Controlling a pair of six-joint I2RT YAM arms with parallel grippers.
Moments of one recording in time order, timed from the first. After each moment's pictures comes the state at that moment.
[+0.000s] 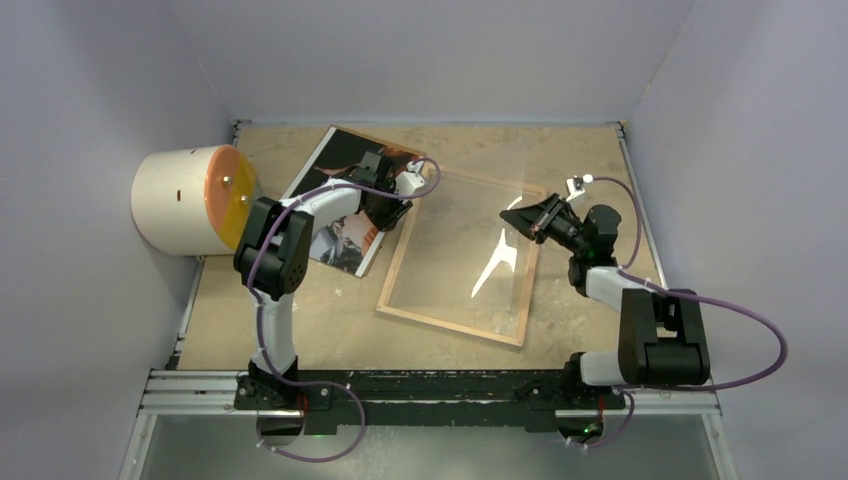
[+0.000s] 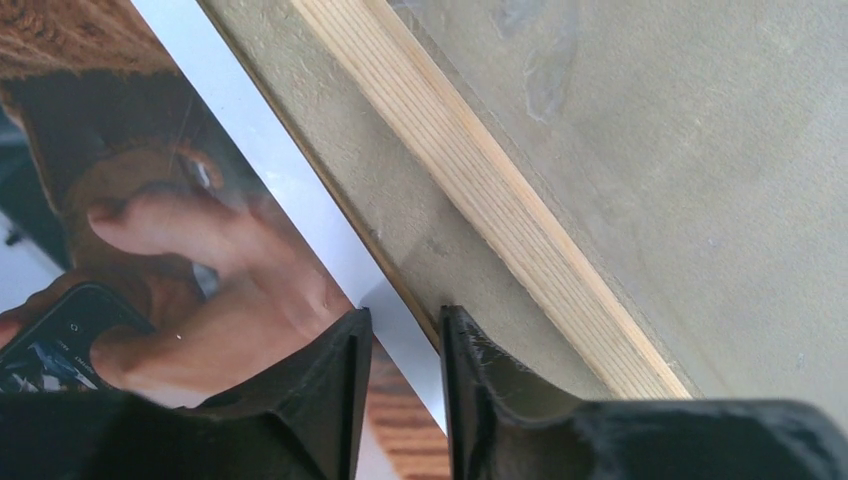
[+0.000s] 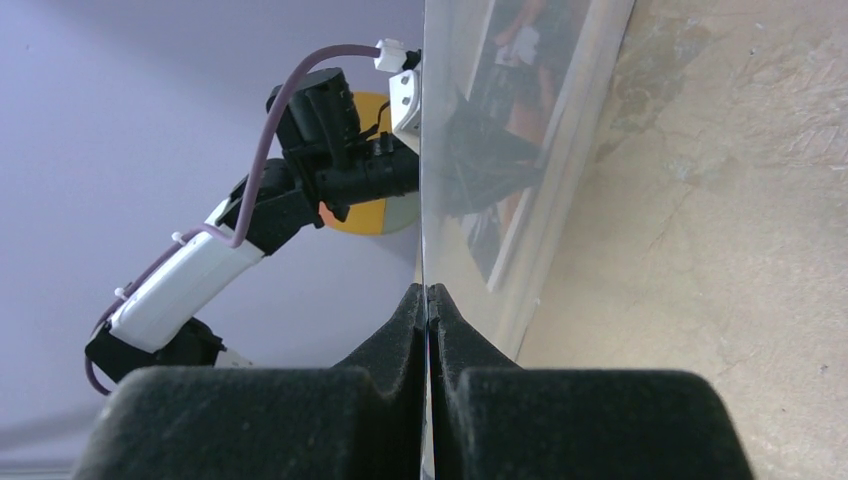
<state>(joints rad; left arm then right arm) -0.42 2.03 1.42 -0.43 0.21 0.48 -0.03 1.39 0.48 0.80 -0.85 1.20</state>
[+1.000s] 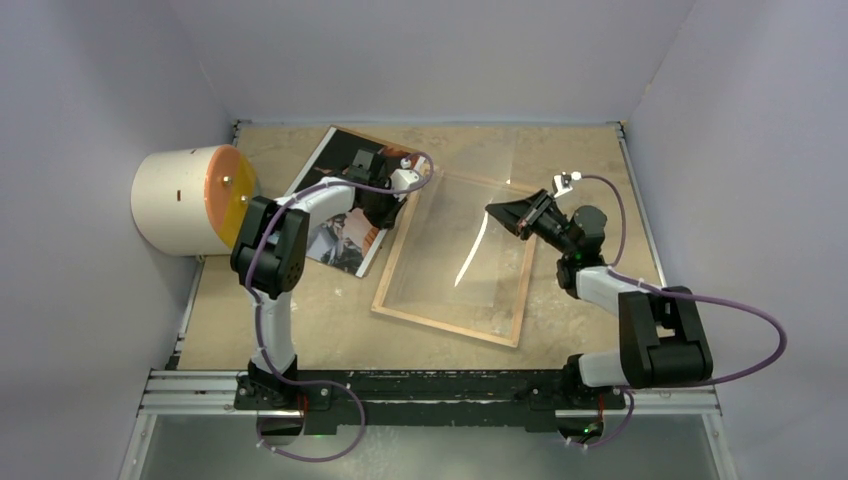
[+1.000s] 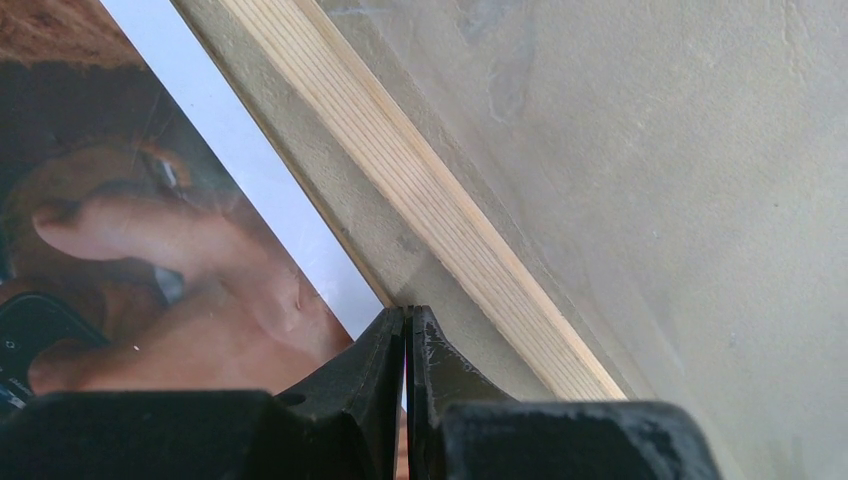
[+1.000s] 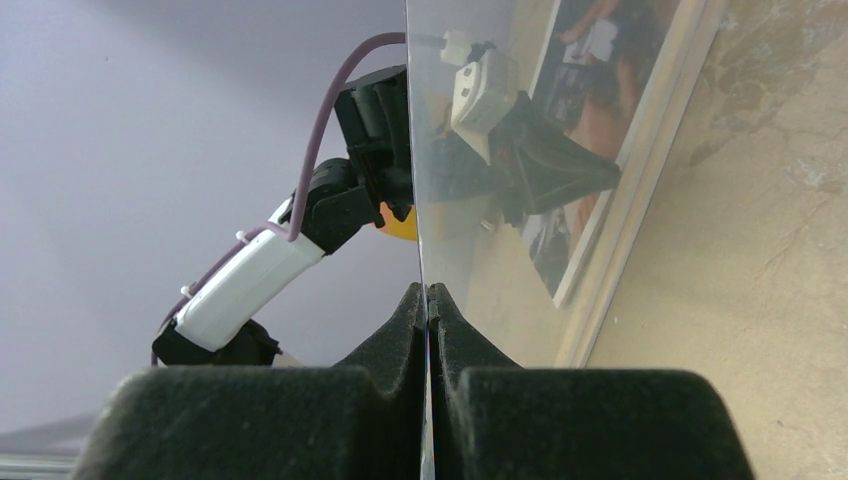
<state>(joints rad) -0.38 2.03 1.42 -0.44 0.34 0.44 0.10 1.38 0.48 0.90 -0.73 1.36</state>
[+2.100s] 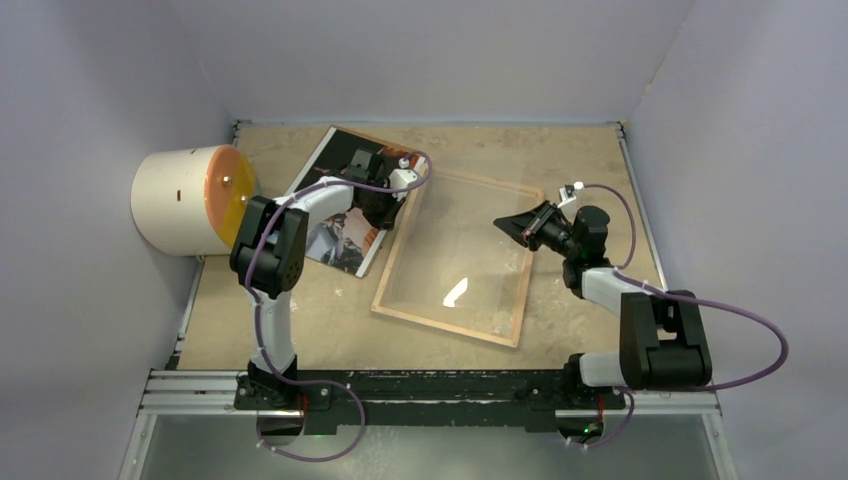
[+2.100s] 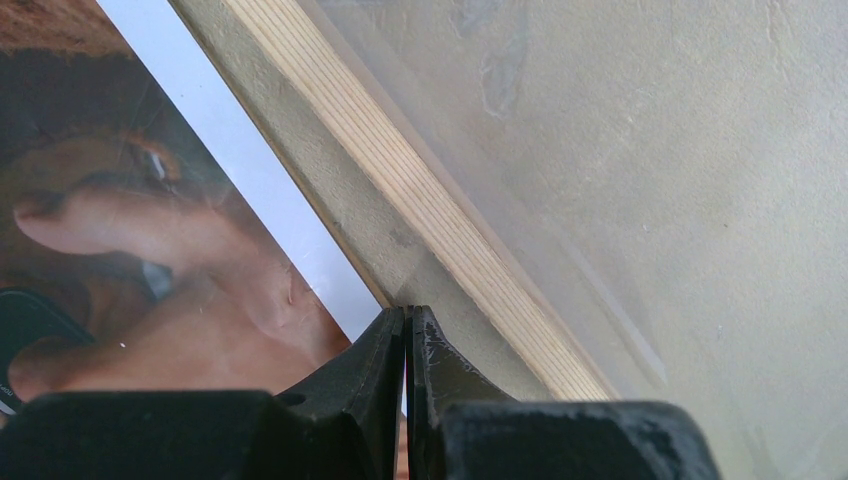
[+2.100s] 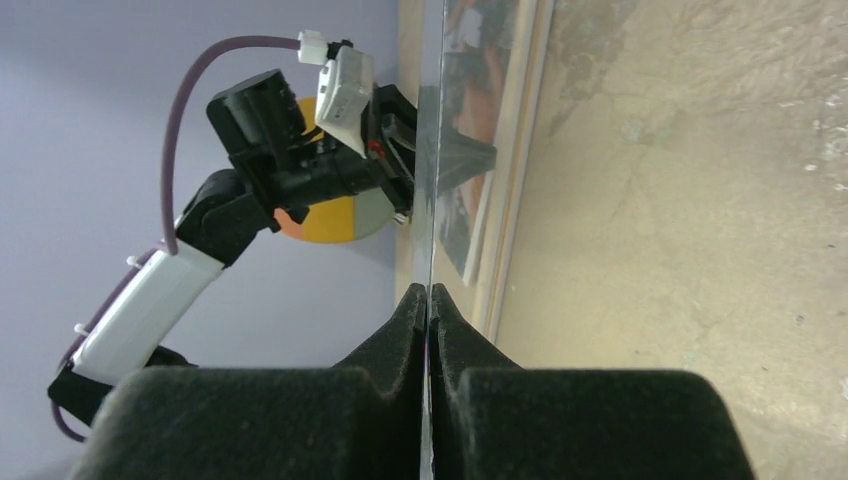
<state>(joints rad) -0.37 2.03 1.42 -0.46 0.37 0.42 0.04 1.38 0.48 0.67 -0.74 1.19</state>
